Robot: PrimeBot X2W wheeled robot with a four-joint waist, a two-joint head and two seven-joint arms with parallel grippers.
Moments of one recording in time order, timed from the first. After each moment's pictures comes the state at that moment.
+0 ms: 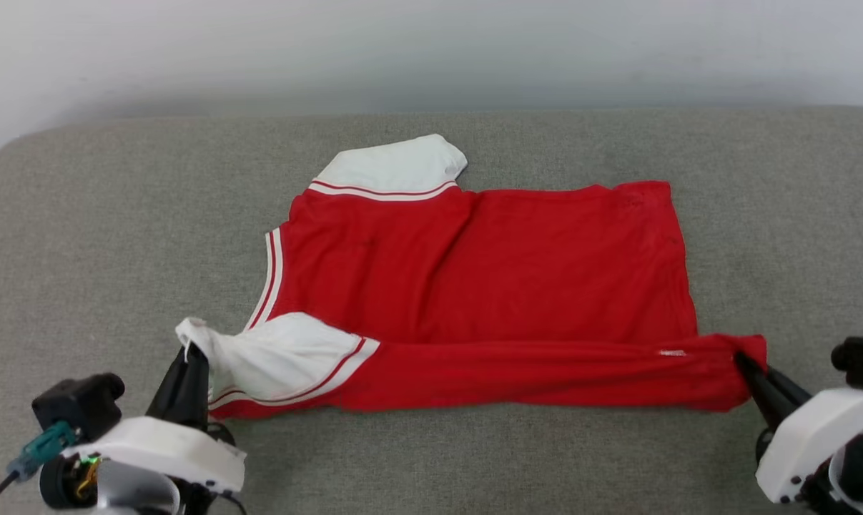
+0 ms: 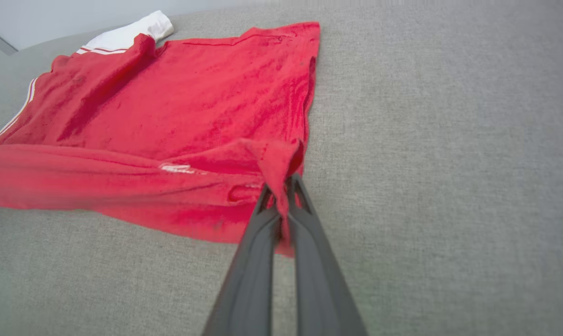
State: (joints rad) left arm 0.06 0.32 -0.12 -0.11 -0.65 0.13 -0.01; right arm 0.04 -0.23 -0.07 -0.11 0.40 0.13 0.46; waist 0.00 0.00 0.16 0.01
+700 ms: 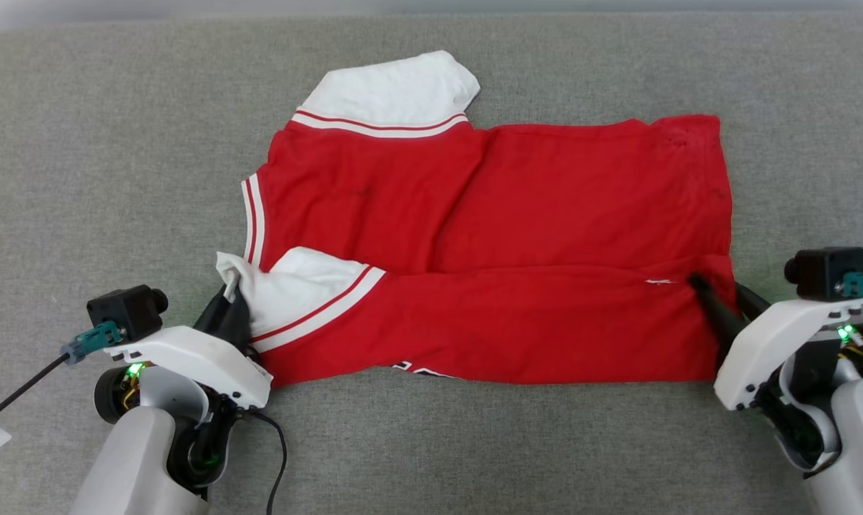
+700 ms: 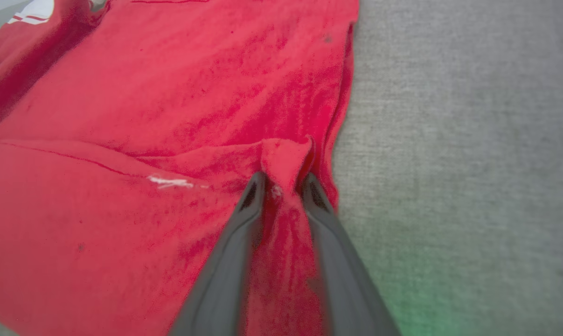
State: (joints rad) left arm -0.33 0.26 -0.18 0.38 -0.72 -0.04 -0.02; right arm -0.33 -0.27 0.10 0.30 0.43 0.13 0.29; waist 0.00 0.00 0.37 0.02
